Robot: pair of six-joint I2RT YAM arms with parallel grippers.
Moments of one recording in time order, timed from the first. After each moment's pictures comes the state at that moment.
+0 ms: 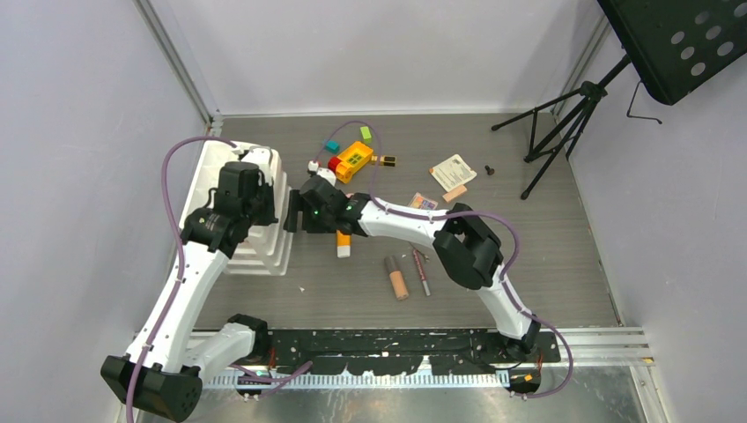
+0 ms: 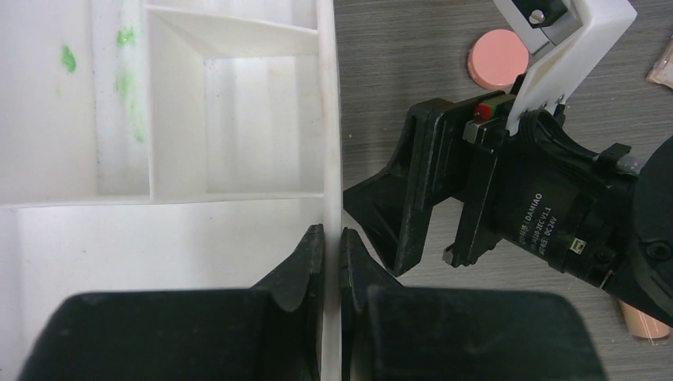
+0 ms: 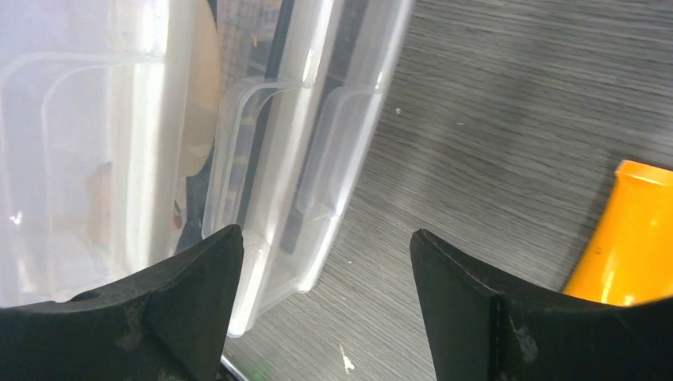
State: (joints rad) left arm -0.27 0.98 1.09 -0.81 -0.17 -0.13; right arm 1.02 2.18 1.75 -0.25 0.07 0.87
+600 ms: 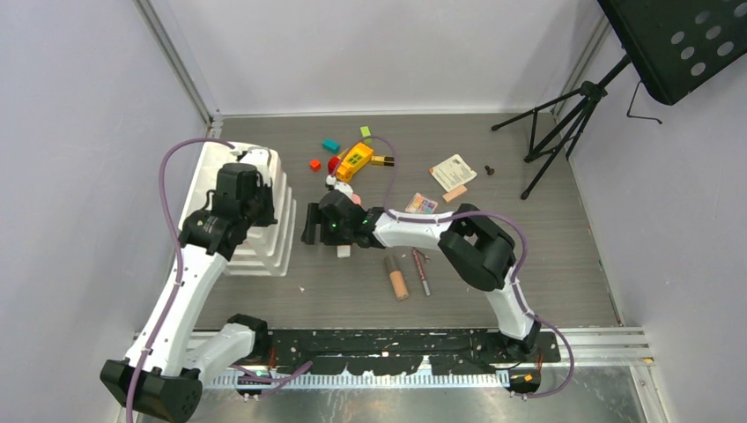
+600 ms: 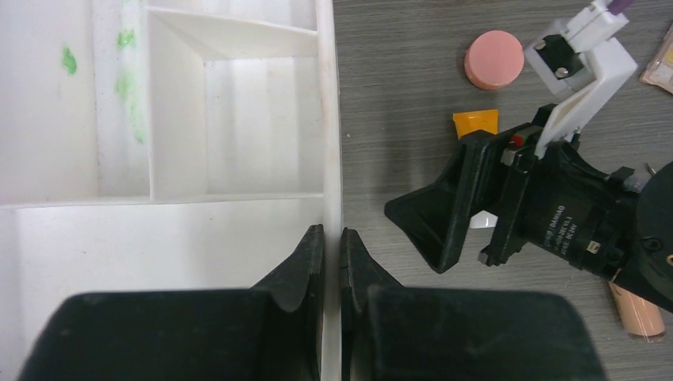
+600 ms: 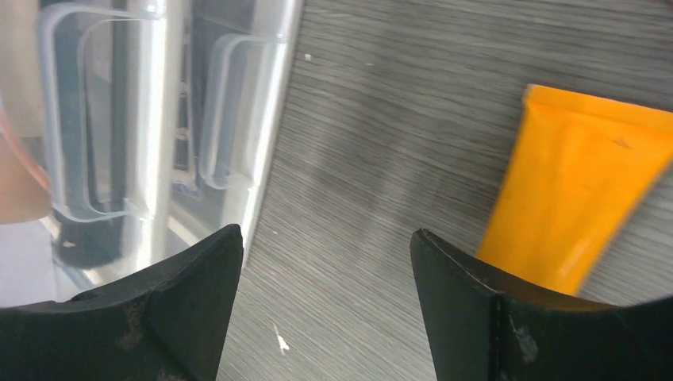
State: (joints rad) left arm -0.27 0.97 1.08 -0.81 -0.17 -0.13; right arm 1.01 2.12 1.48 -0.06 0.04 0.88
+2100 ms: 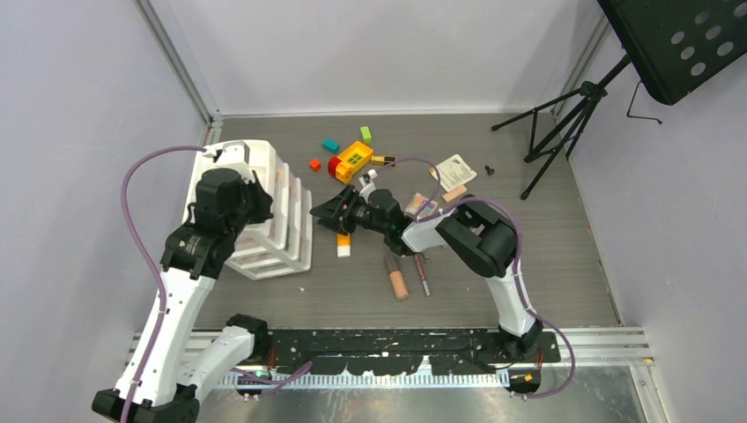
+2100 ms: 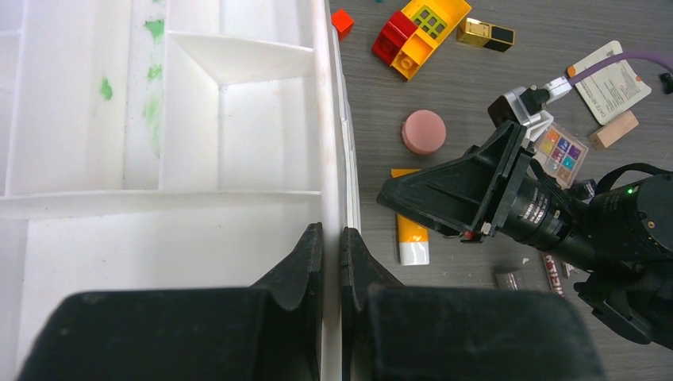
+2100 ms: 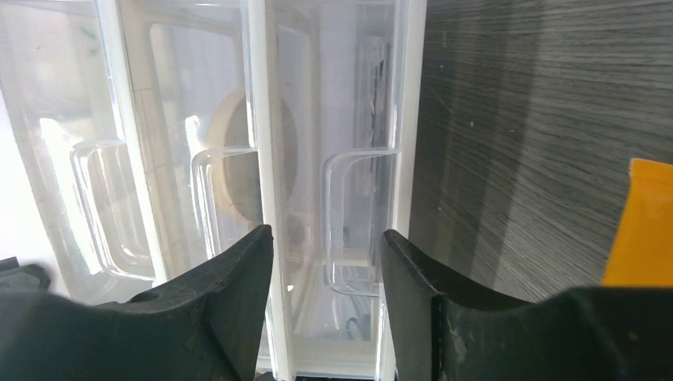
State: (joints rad) left arm -0.27 0.85 1.11 -0.76 -0.16 -0.30; right arm 0.84 2.11 1.07 0.88 -0.28 1.40
